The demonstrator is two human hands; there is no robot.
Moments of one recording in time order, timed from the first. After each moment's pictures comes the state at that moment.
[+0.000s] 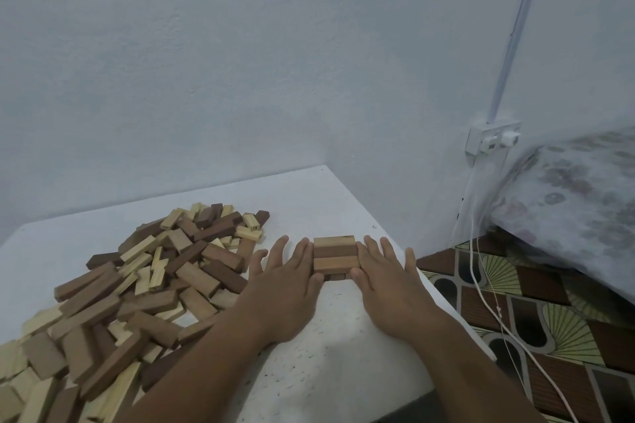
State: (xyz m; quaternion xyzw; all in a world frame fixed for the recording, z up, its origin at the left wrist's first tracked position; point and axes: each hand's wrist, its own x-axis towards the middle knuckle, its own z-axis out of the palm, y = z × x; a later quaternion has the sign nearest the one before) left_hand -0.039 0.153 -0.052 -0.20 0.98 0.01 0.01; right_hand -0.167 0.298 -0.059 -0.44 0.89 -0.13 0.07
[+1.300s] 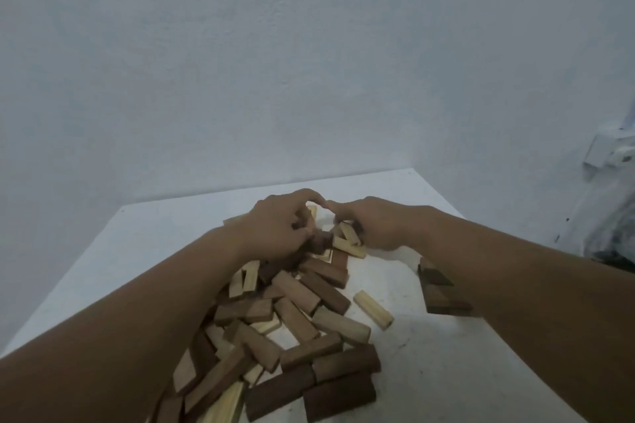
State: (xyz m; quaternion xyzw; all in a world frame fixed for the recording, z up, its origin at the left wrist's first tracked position) left_hand -0.002 -0.021 0.003 -0.23 0.94 0.23 -0.12; right_hand -0.189 0.092 -0.003 -0.67 0.73 -0.05 0.12
